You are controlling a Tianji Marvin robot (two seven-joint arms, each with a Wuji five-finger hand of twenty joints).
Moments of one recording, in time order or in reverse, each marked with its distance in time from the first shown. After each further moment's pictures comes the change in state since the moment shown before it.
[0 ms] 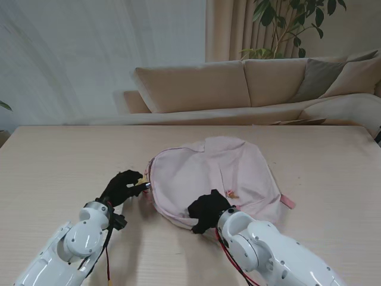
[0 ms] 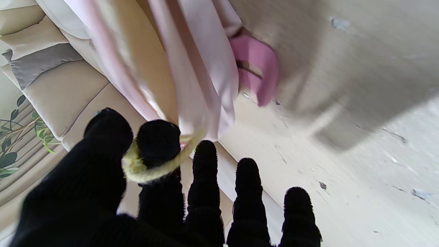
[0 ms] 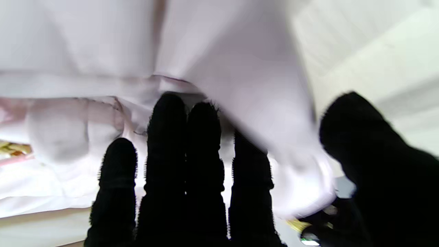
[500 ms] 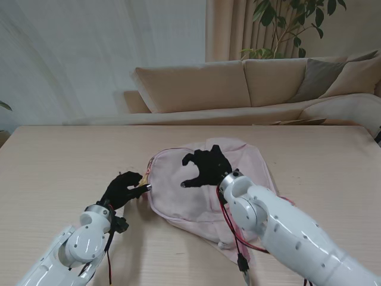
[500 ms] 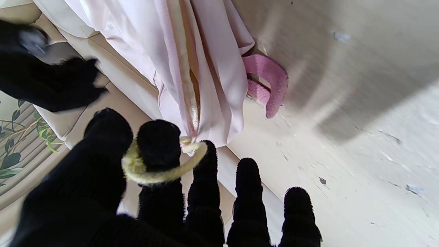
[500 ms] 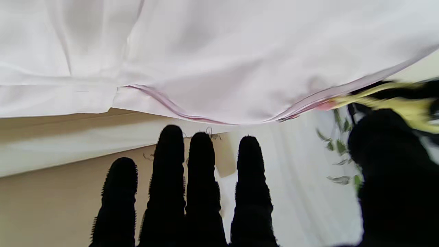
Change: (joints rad) left arm 0.041 -0.002 0.006 -0.055 0.029 0.036 0.040; right arm 0.267 -0.066 -0.054 0.278 0.175 -0.090 -0.322; left_hand 0.000 0.001 0.000 0.000 0.000 0.000 0.000 0.000 0.000 0.000 0.000 0.000 0.000 0.002 0.000 0.000 0.000 0.000 0.000 0.000; right_hand 0.026 0.225 -0.481 0.156 -0.438 0.015 -0.112 -0.068 -0.486 0.012 -0.047 -0.093 -0.402 -0.023 -0.142 0.002 -0.253 -0.033 -0.111 0.027
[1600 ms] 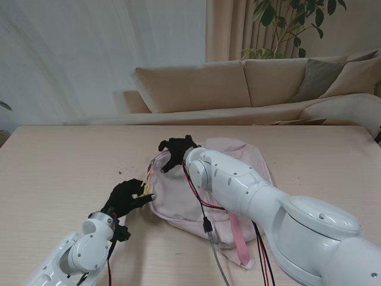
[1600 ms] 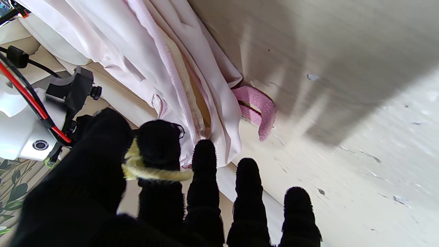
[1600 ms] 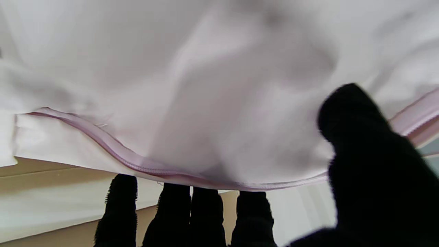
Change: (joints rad) left arm 0.041 0.010 0.021 -0.030 0.094 0.007 -0.008; right arm 0.508 -0.453 -0.455 0.842 0.392 -0.029 0.042; left_hand 0.000 0.000 0.000 0.000 0.000 0.000 0.000 0.000 0.010 -0.010 0.001 -0.001 0.000 0.001 0.000 0.000 0.002 0.000 0.000 0.000; right_hand 0.219 -0.077 -0.039 -0.004 -0.183 -0.007 0.008 -0.115 -0.175 -0.073 -0.139 -0.104 -0.218 -0.119 -0.305 -0.154 -0.053 -0.050 -0.418 -0.126
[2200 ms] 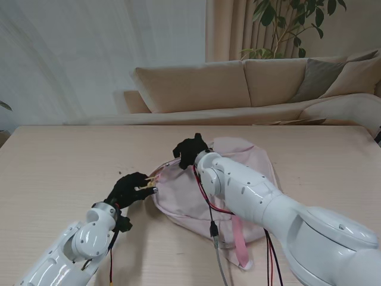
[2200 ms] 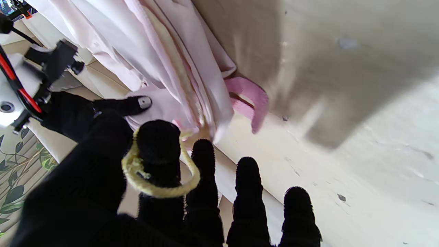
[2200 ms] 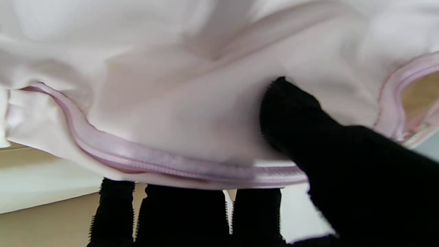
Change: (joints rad) left arm -0.115 -0.001 0.039 0.106 -0.037 -0.035 -0.028; right arm -0.073 0.100 0.073 -0.086 -0.096 -0.026 -0.163; left_hand -0.001 0.009 0.000 0.000 0.000 0.000 0.000 0.000 0.000 -0.019 0.001 0.000 0.010 0.000 0.001 0.000 0.000 0.000 0.000 0.000; right_hand 0.006 -0.378 0.782 -0.274 0.835 -0.157 0.299 0.179 0.850 0.058 0.234 0.229 0.562 0.128 0.499 0.179 0.072 0.079 0.390 -0.008
